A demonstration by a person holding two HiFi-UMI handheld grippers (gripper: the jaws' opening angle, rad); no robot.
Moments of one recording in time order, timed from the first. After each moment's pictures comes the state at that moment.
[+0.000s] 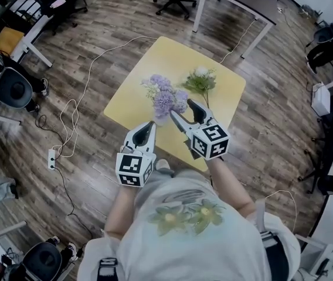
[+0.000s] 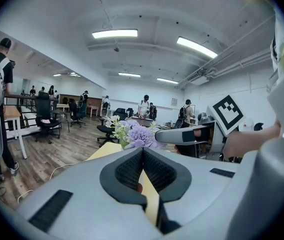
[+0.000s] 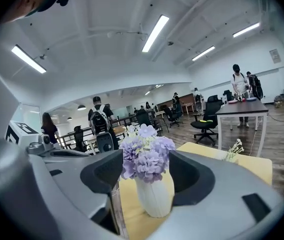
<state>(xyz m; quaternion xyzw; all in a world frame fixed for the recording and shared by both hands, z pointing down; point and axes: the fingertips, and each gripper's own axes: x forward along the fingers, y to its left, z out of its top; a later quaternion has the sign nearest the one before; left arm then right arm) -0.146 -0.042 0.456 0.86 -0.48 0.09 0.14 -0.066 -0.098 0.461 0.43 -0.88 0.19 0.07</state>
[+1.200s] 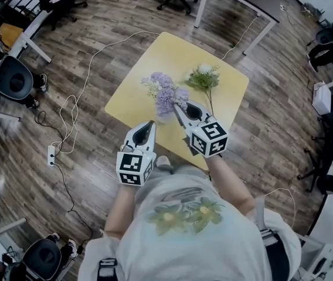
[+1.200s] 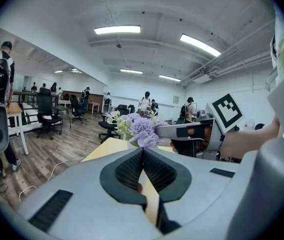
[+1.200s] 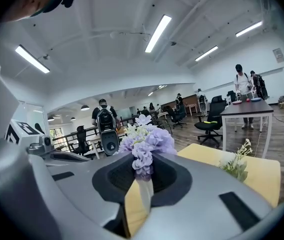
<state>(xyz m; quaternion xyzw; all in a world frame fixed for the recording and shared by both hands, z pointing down) -0.158 -0.051 0.478 0.86 -0.48 0.11 0.16 -0.085 -0.113 0.473 0.41 -0.89 0.18 0.07</state>
